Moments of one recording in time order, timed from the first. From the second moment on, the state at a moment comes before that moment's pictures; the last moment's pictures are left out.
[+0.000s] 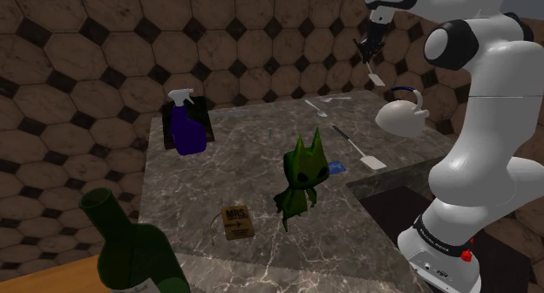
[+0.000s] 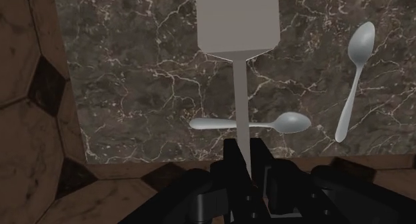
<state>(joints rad) -0.61 0.45 -0.06 -1.13 0.05 1.64 -0.28</state>
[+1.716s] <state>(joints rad) -0.60 0.44 -0.06 -1.50 0.05 2.00 -0.29</state>
